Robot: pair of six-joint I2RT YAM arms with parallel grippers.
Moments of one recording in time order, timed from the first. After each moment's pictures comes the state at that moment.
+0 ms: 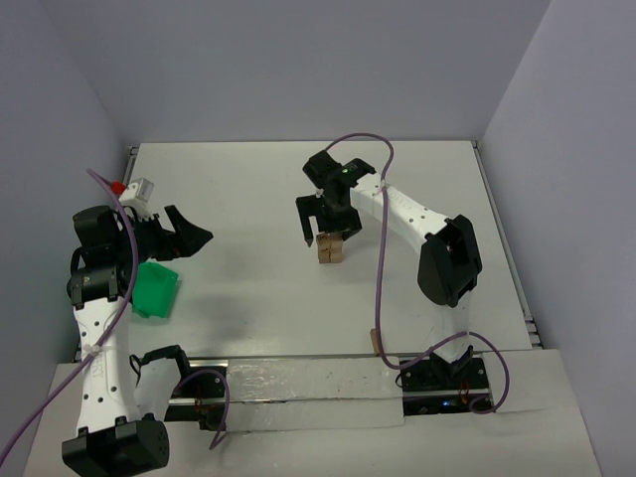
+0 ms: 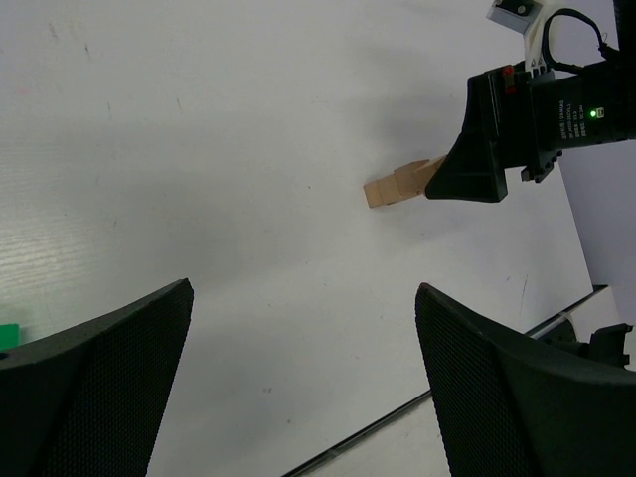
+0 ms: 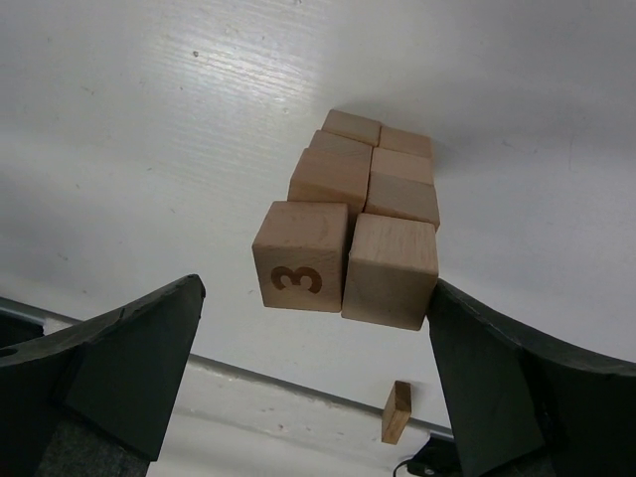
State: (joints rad) left arm 0.23 0.83 0.93 -0.66 0.72 -0.20; right arm 0.66 1.94 1.76 -1.09 -0.02 0.43
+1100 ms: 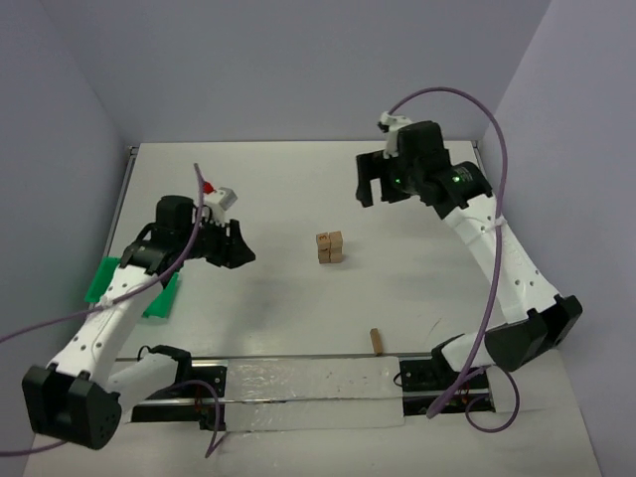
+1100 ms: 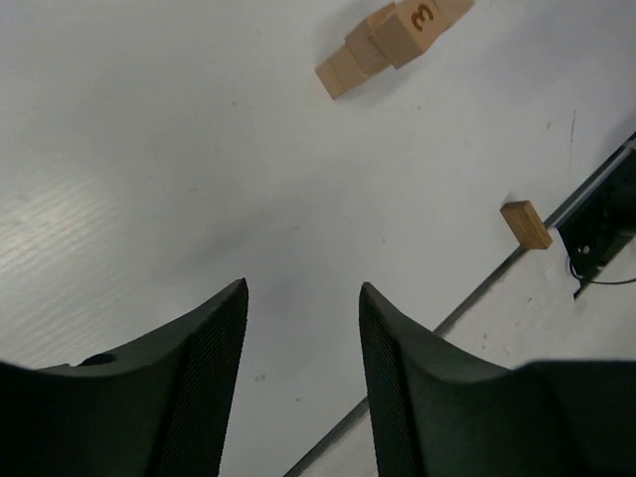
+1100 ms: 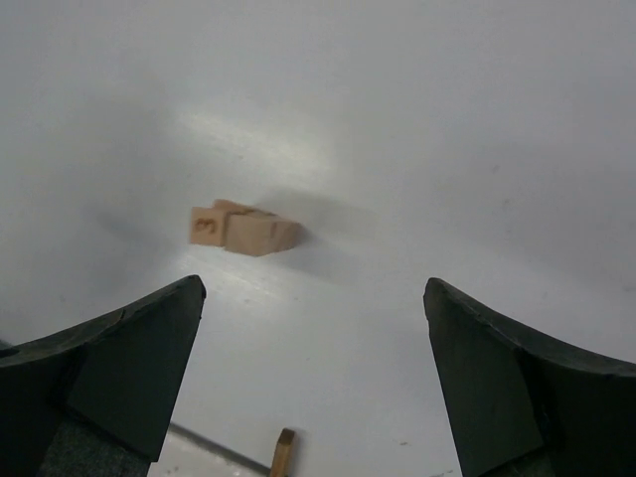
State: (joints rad) left arm -0.27 1.01 0.87 -0.57 0.53 -0.10; right arm 0.46 1.41 1.62 -0.91 -0.04 0.14
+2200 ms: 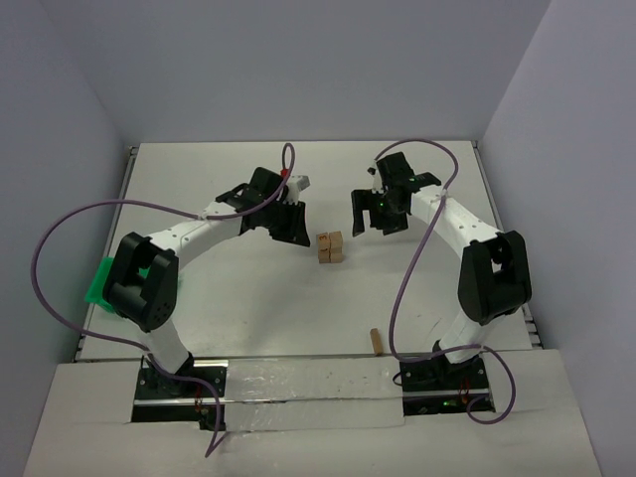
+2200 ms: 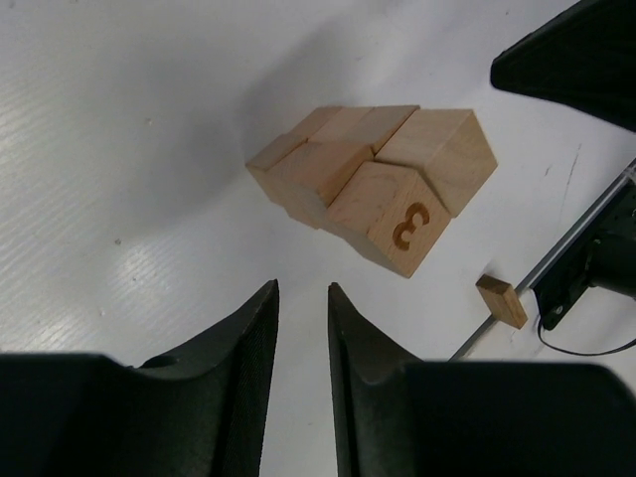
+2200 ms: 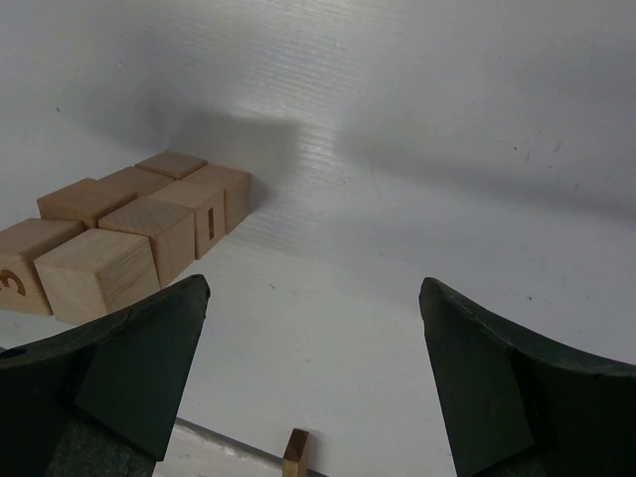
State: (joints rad) left arm -0.58 1.74 1.26 -0.43 0.42 -0.30; right arm 0.32 1.67 1.31 -0.75 -0.17 0.23
